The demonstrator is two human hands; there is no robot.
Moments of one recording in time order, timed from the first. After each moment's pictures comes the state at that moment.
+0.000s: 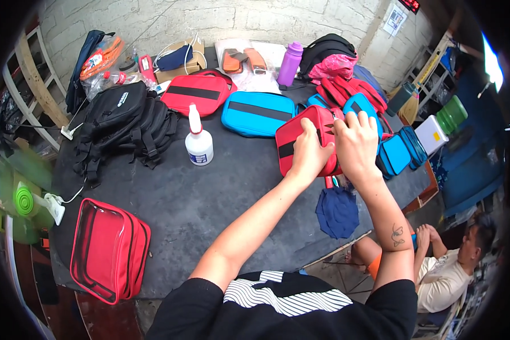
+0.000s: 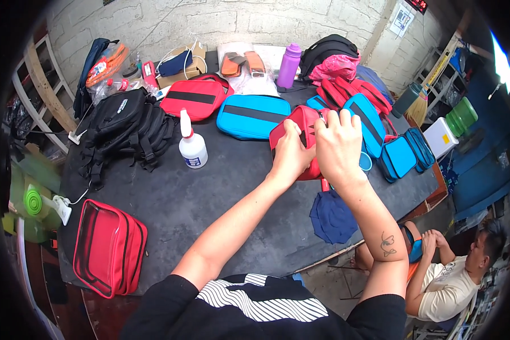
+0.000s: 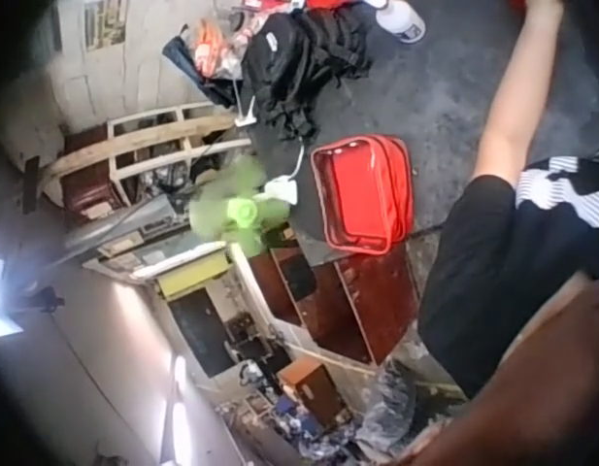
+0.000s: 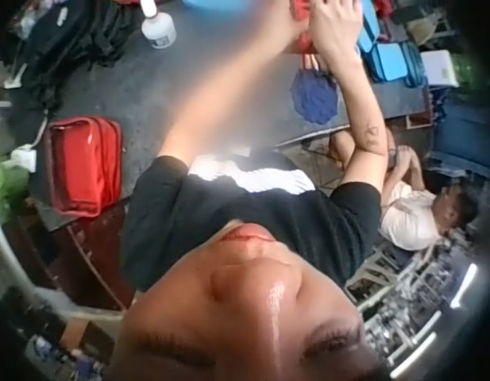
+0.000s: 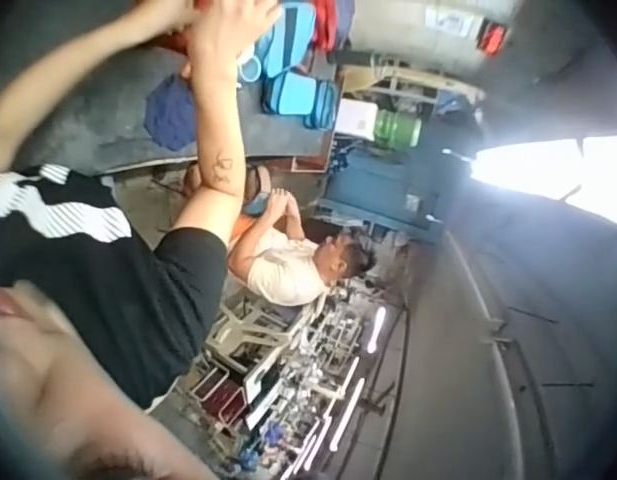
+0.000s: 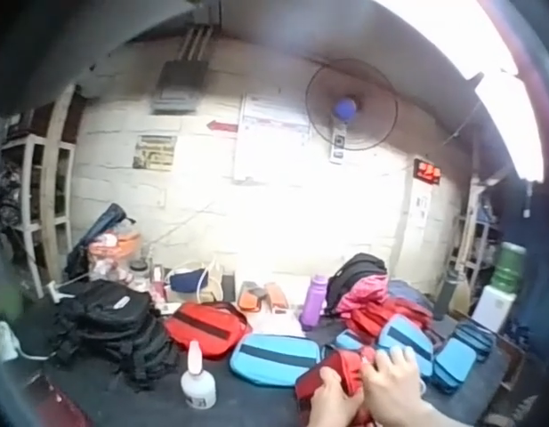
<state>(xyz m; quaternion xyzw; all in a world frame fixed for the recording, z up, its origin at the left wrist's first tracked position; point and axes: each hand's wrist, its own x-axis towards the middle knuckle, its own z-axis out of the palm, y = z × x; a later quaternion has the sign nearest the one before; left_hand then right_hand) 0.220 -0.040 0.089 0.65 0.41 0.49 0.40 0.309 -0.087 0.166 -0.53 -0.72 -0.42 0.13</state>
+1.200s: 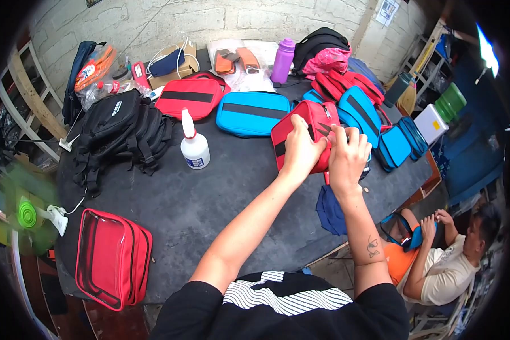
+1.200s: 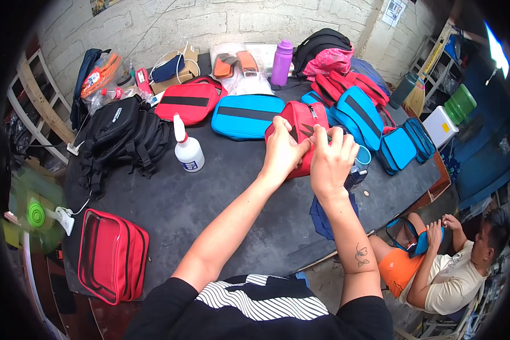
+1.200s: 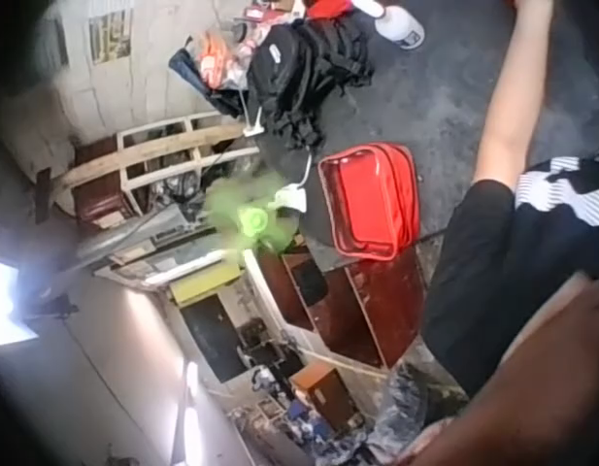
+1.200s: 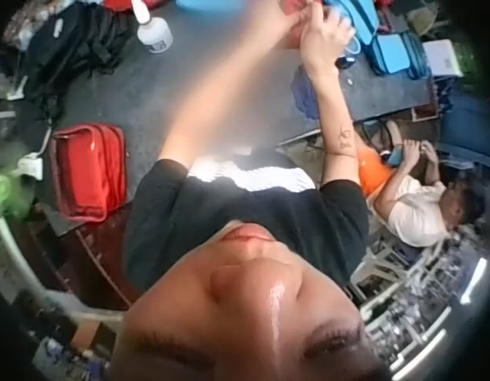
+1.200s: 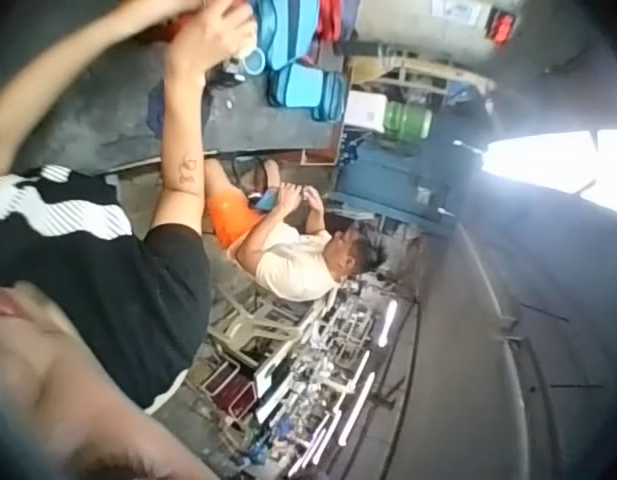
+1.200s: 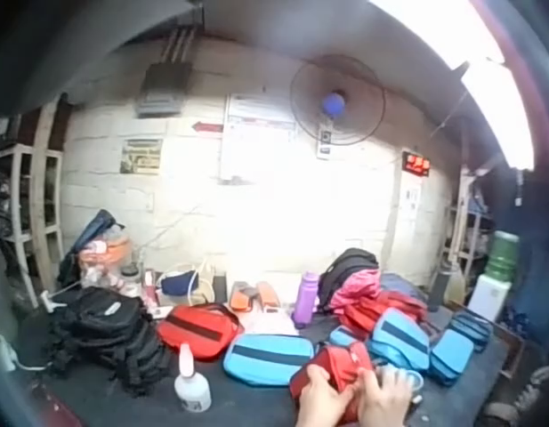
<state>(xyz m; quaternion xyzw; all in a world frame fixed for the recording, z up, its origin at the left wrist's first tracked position) 0.223 -0.031 0.075 0.64 0.38 0.54 0.40 0.309 -0.099 0.109 -0.64 -0.61 -0.38 0.27</state>
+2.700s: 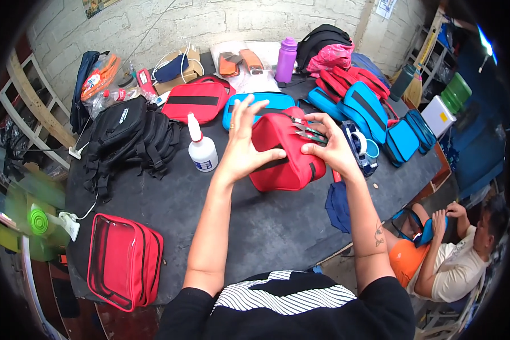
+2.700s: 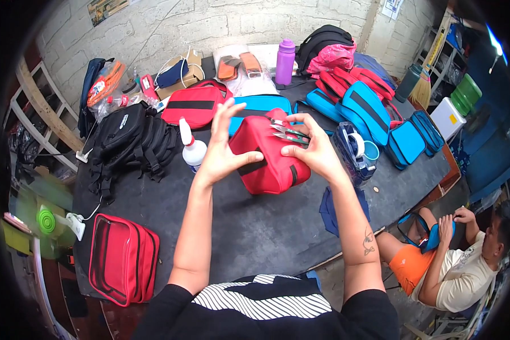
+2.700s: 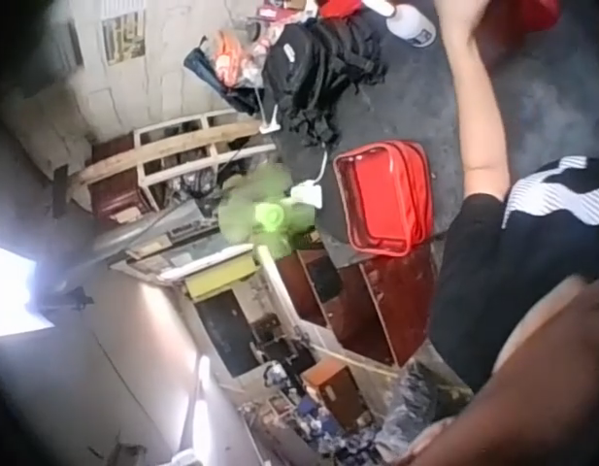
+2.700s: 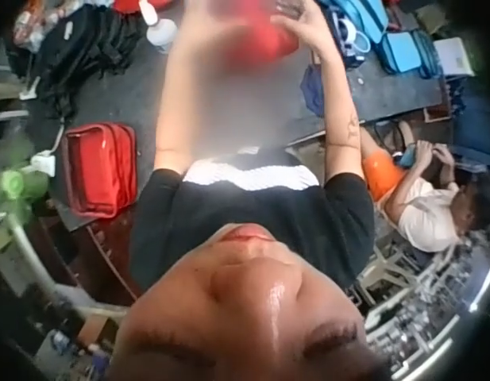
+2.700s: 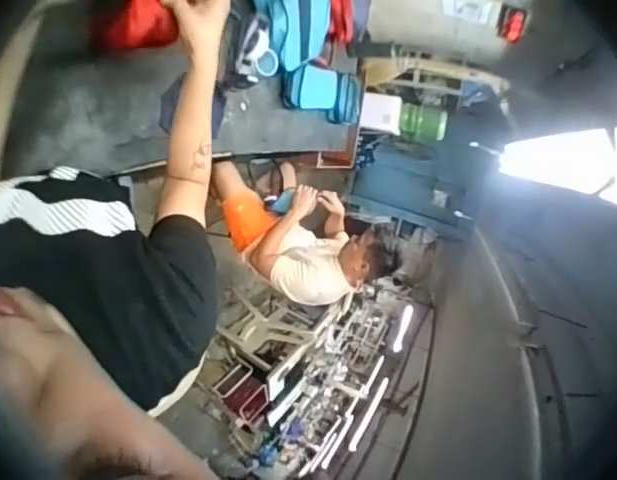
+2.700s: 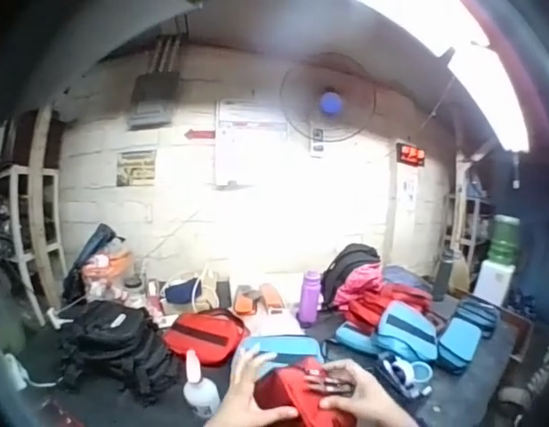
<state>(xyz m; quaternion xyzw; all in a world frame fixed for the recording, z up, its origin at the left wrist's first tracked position) 0.082 -0.023 0.098 0.79 0.33 0.48 0.21 0.304 -0.074 0.119 -0.49 -0.64 0.36 0.48</state>
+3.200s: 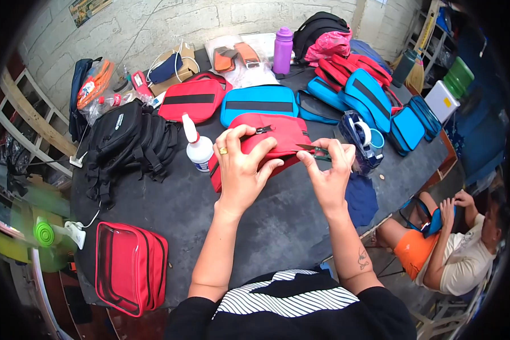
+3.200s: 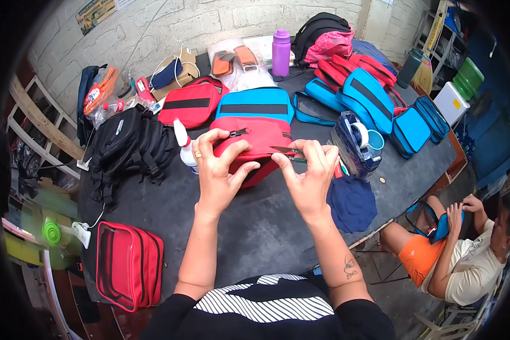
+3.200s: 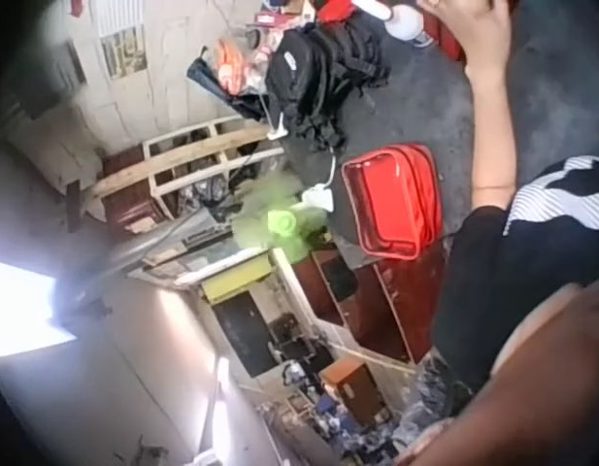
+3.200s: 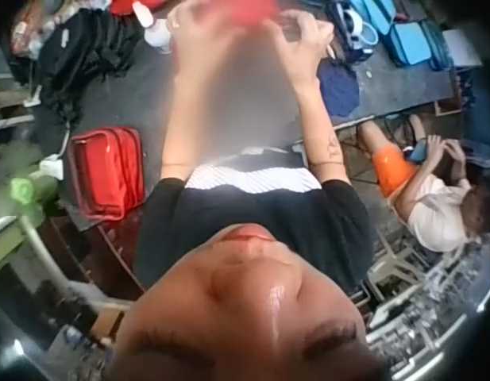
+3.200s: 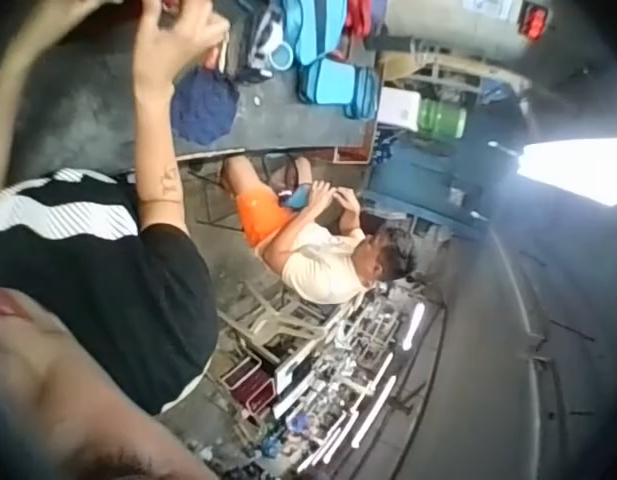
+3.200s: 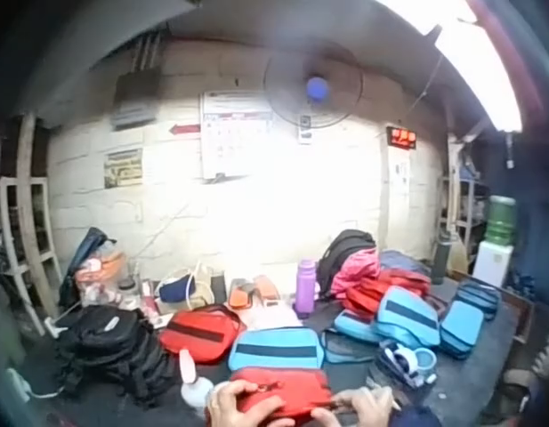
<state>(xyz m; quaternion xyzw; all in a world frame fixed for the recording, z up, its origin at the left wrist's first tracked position) 0.086 -0.069 0.090 0.79 0.38 0.49 -0.01 0.255 -0.122 0.094 -0.63 -0.59 -0.09 0.50</state>
